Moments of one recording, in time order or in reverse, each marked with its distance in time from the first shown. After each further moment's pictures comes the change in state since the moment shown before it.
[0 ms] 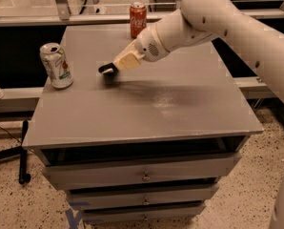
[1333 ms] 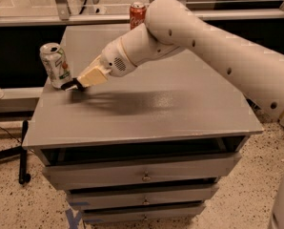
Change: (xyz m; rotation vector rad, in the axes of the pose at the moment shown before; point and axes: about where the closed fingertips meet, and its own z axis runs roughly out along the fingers) arm -0.036 0.080 0.070 -0.177 -0.046 -0.002
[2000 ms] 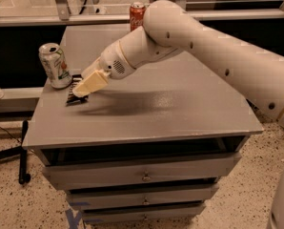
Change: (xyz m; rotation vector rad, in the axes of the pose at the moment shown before) arm 0.007 0.002 0.004 -0.007 0.013 0.002
